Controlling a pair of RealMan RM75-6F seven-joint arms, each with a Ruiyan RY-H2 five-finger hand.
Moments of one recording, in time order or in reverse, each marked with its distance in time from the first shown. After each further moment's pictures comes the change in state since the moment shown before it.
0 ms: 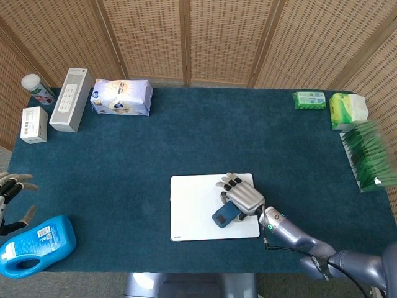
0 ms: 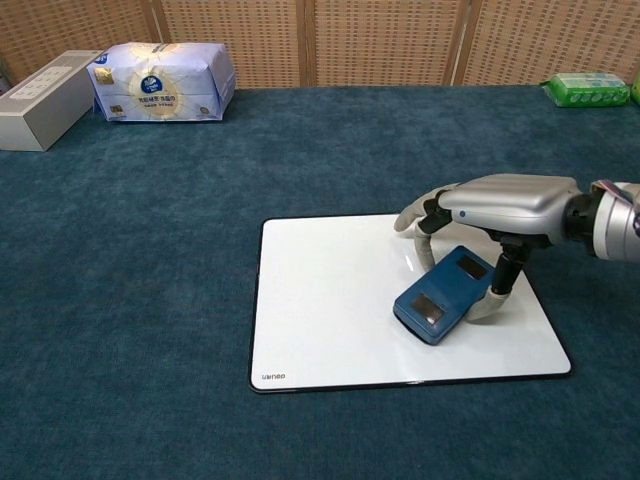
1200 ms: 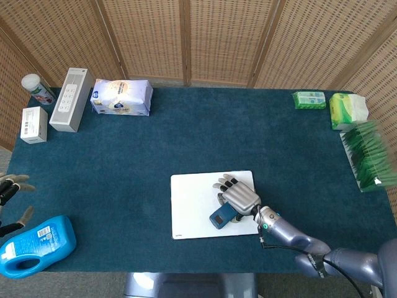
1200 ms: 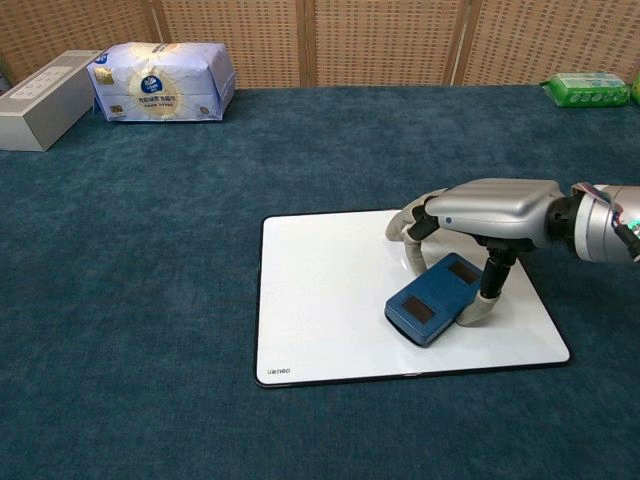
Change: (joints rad) left arm 0.012 0.005 0.004 0.009 0.009 0.019 -0.016; right arm 0.025 -0.012 0.022 0.007 0.036 -0.054 -0.046
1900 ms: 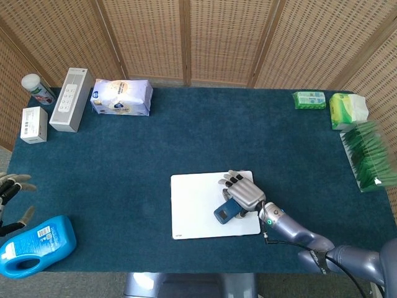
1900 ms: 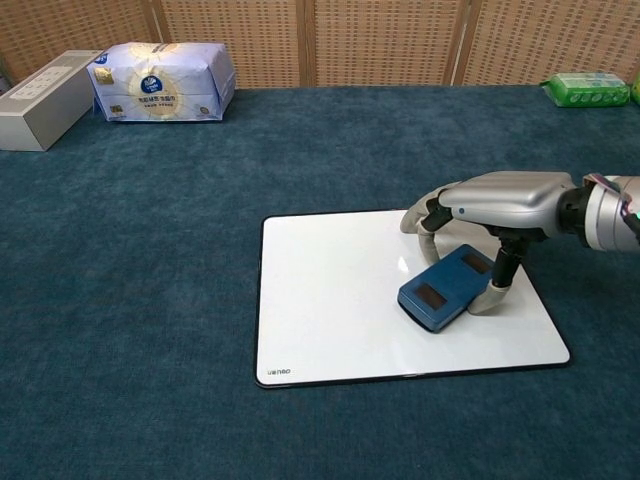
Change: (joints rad) left arm -0.008 -0.003 -0.003 -0.003 0.000 -0.011 0.008; right arm -0.002 0.011 -0.013 0.026 -0.010 -0.007 0.037
